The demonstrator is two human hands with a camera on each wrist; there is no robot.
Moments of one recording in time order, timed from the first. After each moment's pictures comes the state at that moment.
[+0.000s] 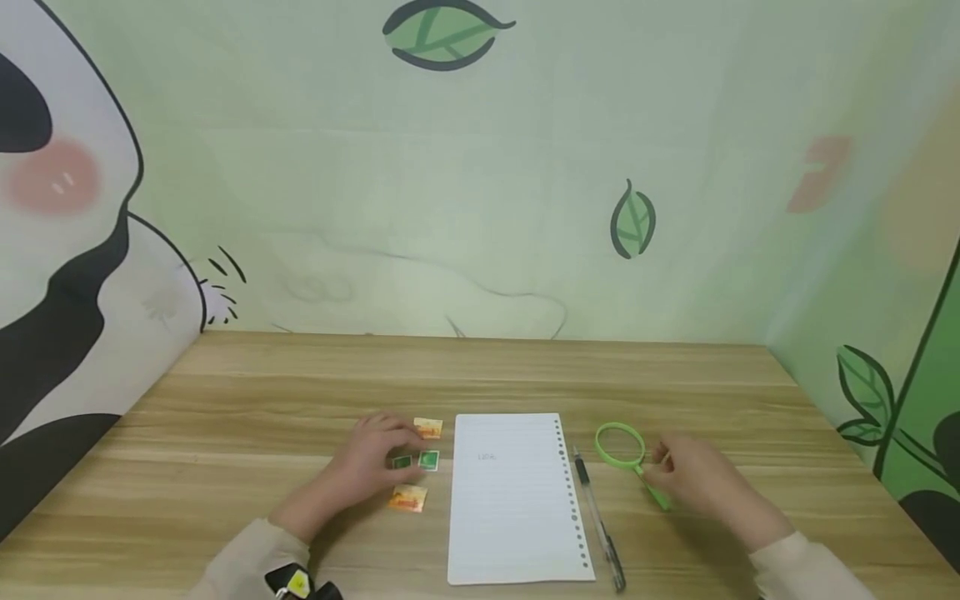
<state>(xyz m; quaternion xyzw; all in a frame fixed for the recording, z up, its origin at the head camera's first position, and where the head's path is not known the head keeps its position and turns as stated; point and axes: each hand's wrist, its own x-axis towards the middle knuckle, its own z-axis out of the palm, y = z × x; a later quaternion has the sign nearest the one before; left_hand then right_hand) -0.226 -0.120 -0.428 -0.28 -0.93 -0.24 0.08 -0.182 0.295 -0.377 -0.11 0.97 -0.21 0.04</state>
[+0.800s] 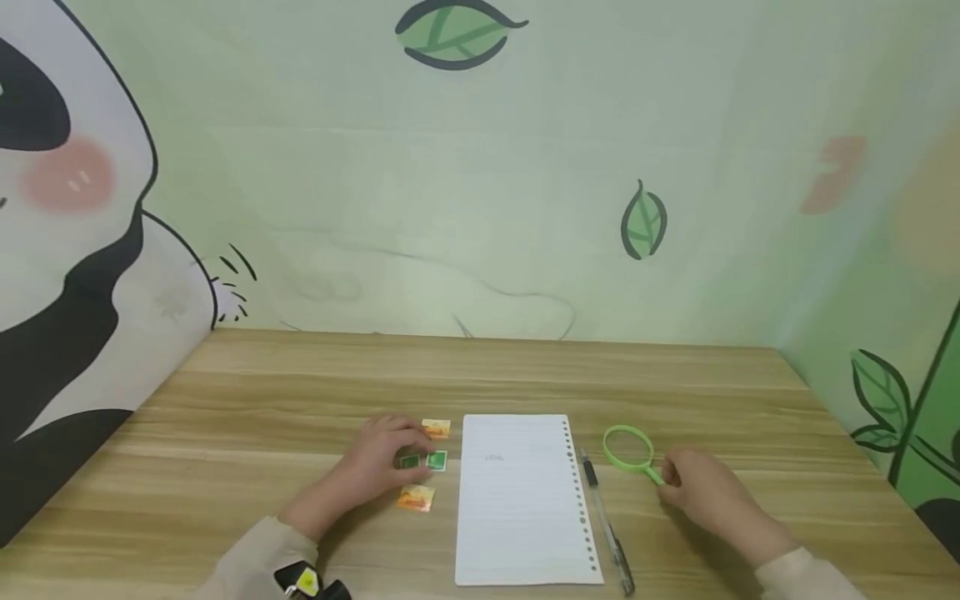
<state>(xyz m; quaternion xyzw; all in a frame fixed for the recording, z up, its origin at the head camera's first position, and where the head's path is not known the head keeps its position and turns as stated) -0.227 -0.121 -0.431 -0.27 -0.93 -0.24 0.07 -0.179 0.293 -0.392 -0.10 0.98 -0.15 0.01</state>
